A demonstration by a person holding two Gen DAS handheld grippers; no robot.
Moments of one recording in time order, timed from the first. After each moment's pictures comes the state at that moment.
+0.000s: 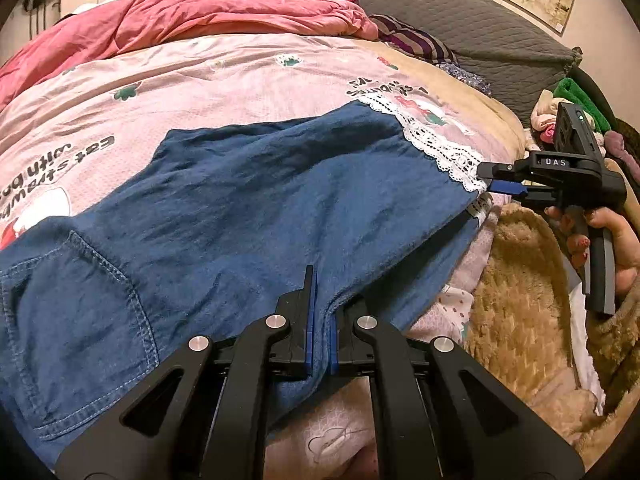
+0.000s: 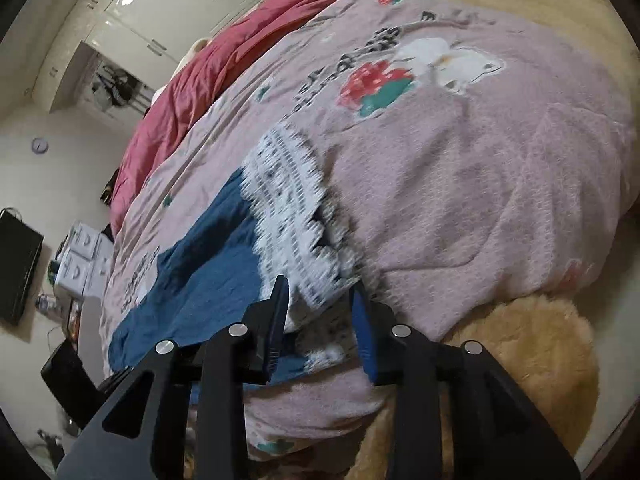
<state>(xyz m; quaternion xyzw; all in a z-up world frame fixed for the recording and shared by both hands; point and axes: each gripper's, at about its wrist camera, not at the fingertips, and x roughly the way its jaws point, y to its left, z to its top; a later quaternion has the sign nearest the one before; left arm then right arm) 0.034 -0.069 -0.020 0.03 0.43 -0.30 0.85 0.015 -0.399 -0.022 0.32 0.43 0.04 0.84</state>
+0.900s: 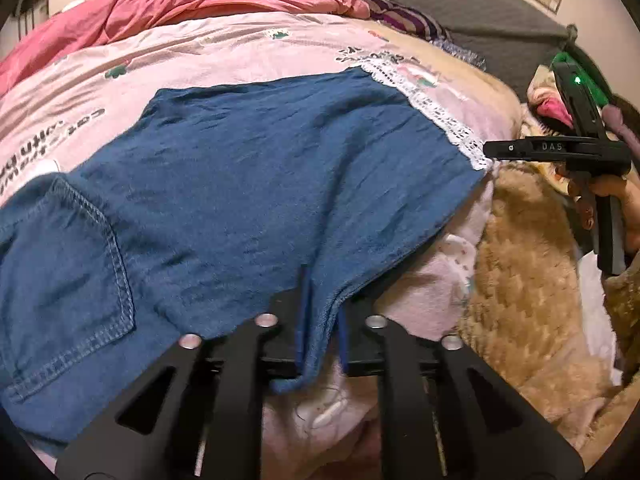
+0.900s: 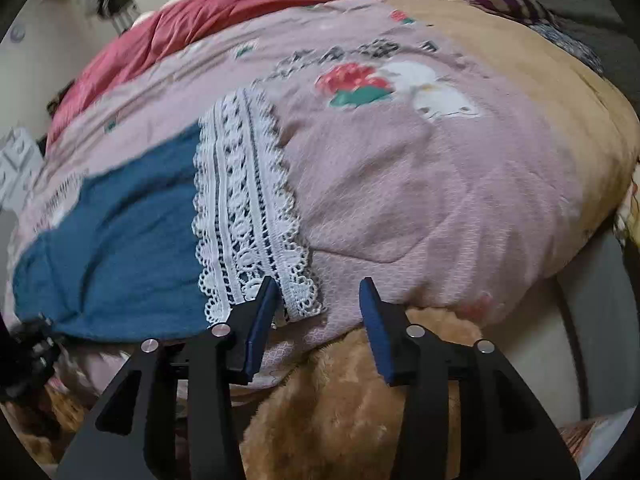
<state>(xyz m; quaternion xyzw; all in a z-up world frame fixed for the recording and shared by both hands) 0.013 -0.066 -0.043 0.05 0.45 -0.31 0.84 0.003 -0.383 -0.013 0.13 0.48 -0.02 0.87</state>
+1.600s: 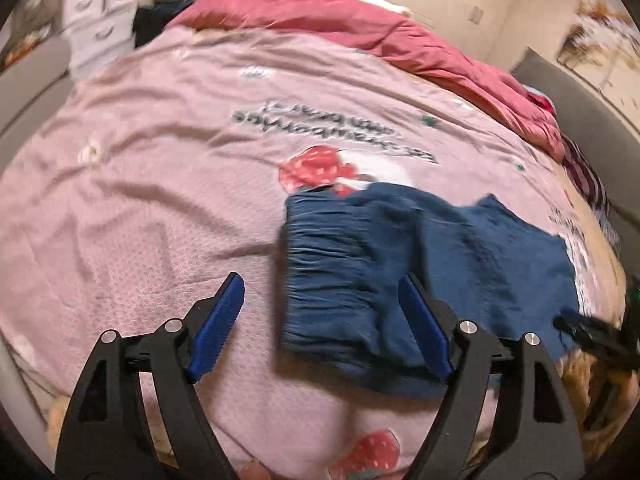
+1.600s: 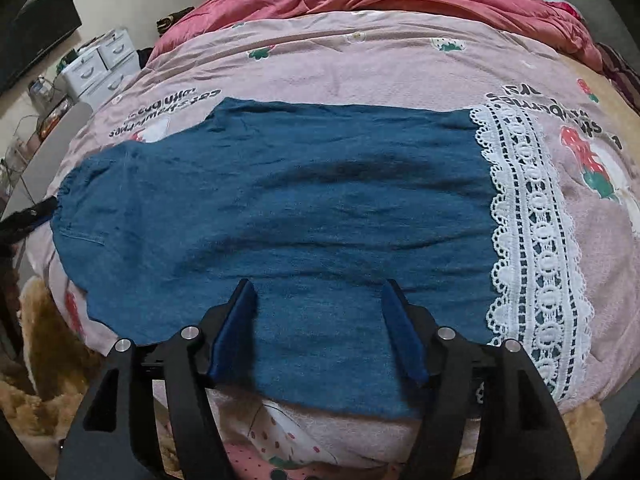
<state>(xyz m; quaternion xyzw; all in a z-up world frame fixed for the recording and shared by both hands) 0.008 0.142 -0.007 -0.16 0.42 0.03 0.89 0.051 -0.241 -0.027 0.01 0.49 0.18 0.86</state>
